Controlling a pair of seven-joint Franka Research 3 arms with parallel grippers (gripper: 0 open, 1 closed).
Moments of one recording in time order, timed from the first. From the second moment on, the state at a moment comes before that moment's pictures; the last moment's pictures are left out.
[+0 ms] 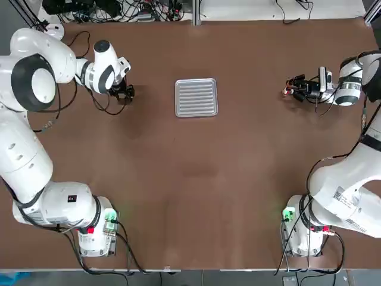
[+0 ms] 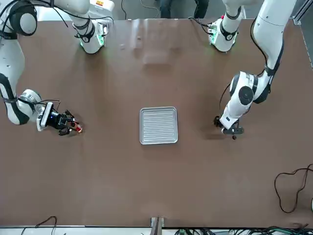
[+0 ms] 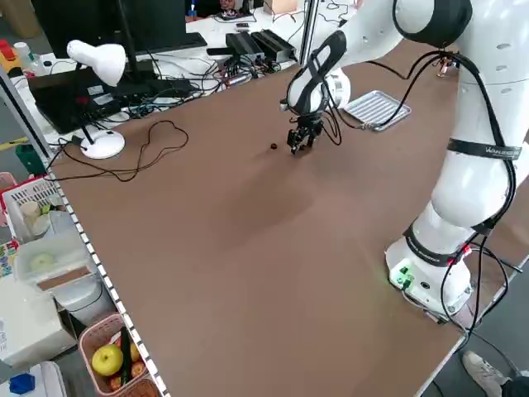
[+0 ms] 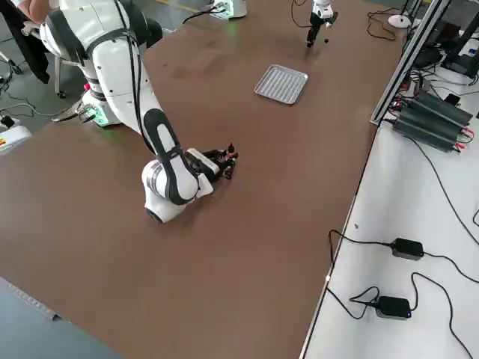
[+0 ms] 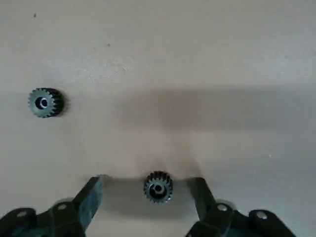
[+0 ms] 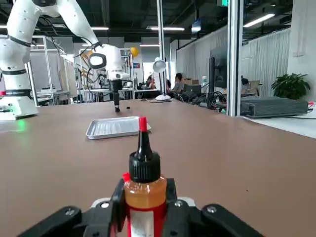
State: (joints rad) left arm 0.03 0.43 -0.18 -2.27 0.25 2.69 -0.36; right arm -0.52 0.86 -0.02 -1.86 1.27 1.49 -2.72
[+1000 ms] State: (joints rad) left arm 0.03 0.42 -0.18 -2.27 0.25 2.69 -0.36; right arm -0.50 0.81 -0.02 -1.73 1.27 1.40 -2.45
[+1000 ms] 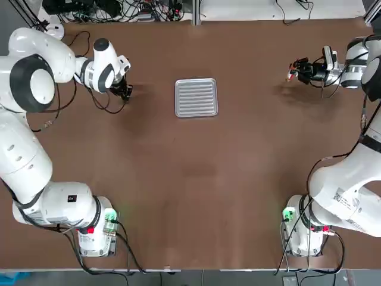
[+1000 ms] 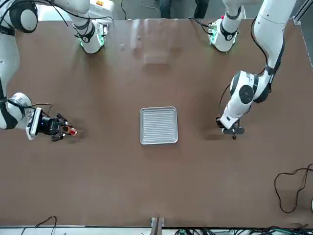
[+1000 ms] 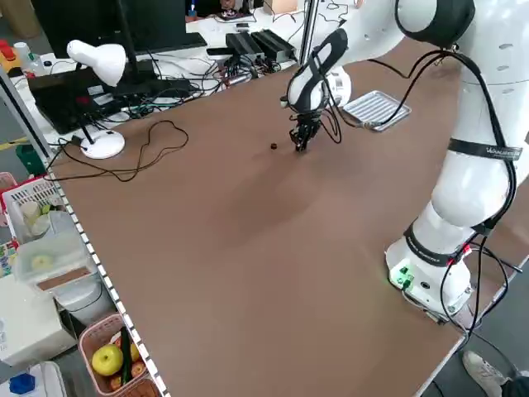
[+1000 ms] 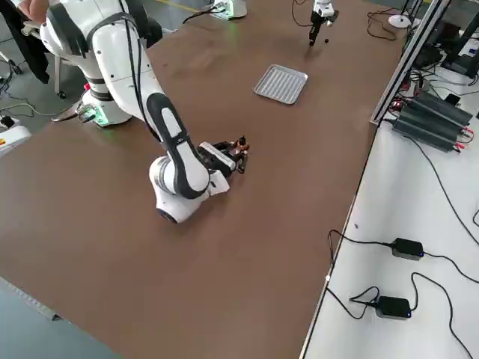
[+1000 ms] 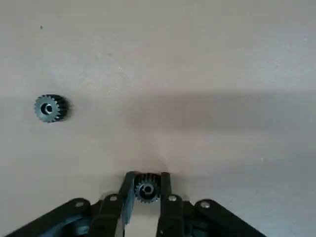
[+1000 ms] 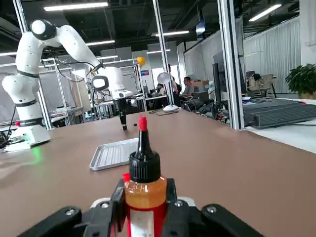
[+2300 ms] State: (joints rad) left arm -0.17 0.54 -0.52 -1.89 0.25 2.48 -1.15; right arm -0.38 0.67 -0.01 -1.78 1.27 1.41 -2.24
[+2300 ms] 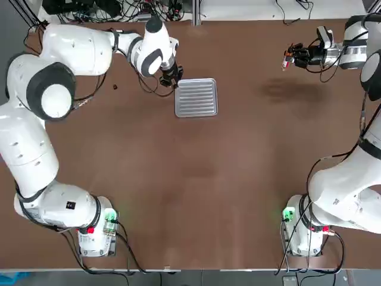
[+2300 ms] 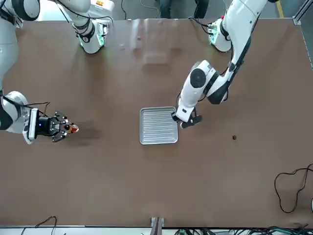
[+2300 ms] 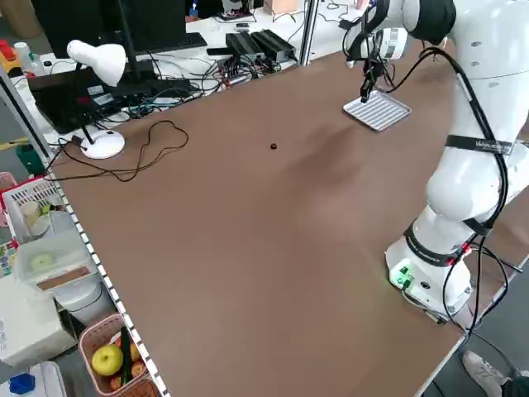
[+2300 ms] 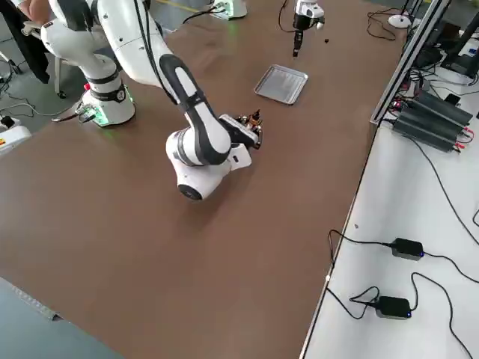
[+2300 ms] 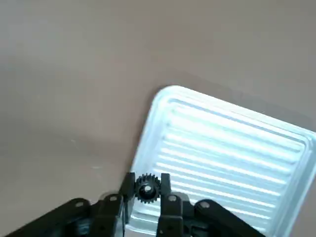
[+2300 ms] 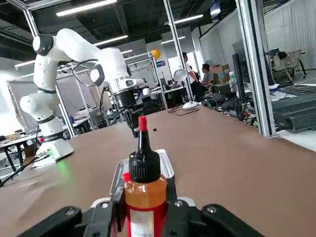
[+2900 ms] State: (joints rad) left arm -0.36 0.69 -0.48 -1.73 0.25 2.48 -1.25; right arm -0.29 0.66 -0.01 -1.79 1.27 1.42 -2.12
